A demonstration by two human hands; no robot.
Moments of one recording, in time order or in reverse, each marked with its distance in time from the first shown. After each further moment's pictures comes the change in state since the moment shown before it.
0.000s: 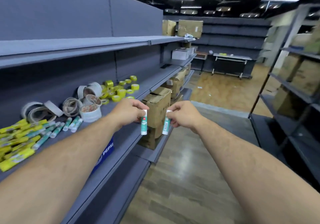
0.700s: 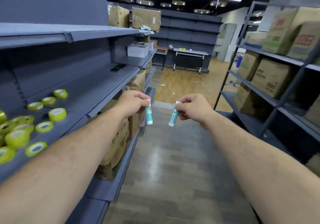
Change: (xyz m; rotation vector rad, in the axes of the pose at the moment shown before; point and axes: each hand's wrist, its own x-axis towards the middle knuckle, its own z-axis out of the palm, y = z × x) left_hand 0.397 0.049 0.193 -0.153 -0.184 0.071; right_hand 0.305 0.095 -0.201 0.042 0.336 0.109
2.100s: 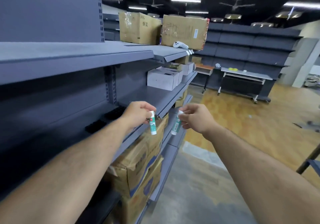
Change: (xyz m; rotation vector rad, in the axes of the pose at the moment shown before) left_hand 0.818 -0.077 0.013 0.019 0.242 -0.060; right_hand 0.864 0.034 0.082 0.041 -0.307 -0.184
